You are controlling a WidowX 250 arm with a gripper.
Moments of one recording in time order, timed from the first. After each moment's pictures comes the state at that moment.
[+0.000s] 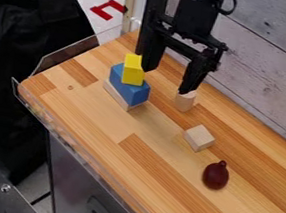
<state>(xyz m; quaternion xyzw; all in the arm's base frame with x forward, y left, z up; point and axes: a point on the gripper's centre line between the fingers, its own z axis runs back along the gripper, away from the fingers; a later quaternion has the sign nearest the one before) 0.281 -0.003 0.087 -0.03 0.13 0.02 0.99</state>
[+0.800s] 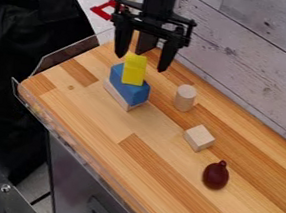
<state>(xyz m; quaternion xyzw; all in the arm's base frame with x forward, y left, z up) 0.285 0.054 0.073 -0.04 0.14 0.21 0.97</state>
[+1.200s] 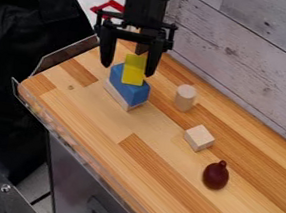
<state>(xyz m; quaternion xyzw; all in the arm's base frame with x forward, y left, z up) 0.279 0.062 0.056 -0.07 0.14 0.28 0.95</state>
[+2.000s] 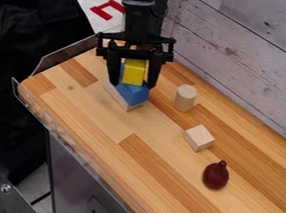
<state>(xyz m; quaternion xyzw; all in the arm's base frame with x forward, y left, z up) 0.290 0.061 0.031 -0.08 0.12 0.33 0.93</state>
